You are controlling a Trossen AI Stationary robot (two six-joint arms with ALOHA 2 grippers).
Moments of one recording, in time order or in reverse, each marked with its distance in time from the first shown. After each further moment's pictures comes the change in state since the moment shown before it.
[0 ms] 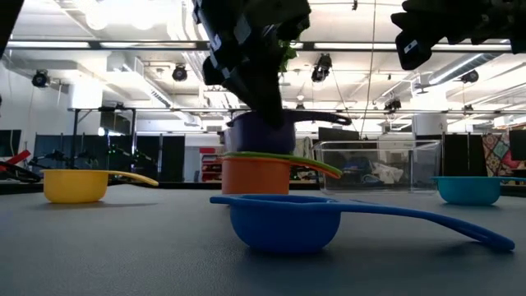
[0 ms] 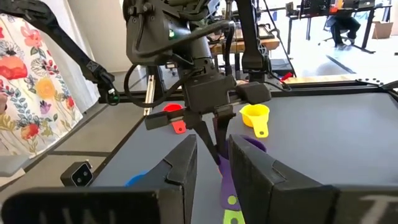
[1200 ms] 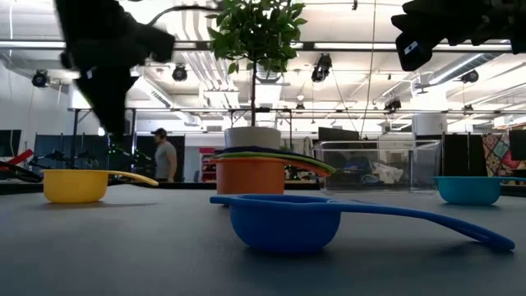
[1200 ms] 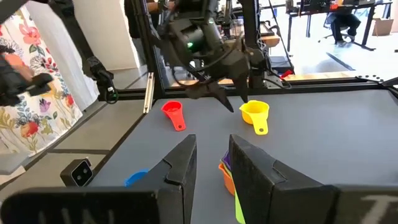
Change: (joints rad) left arm -0.128 -0.335 -0.420 -0.373 -0.014 -0.501; right arm 0.000 0.000 0.000 -0.012 0.000 0.001
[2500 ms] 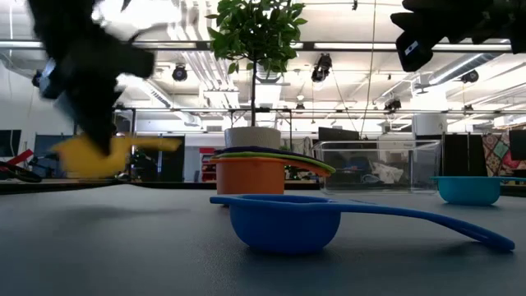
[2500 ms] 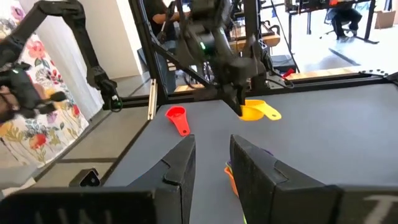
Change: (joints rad) left arm 0.008 -0.154 -0.214 0.251 0.037 -0.101; right arm 0.000 -0.002 0.000 0.015 0.000 0.060
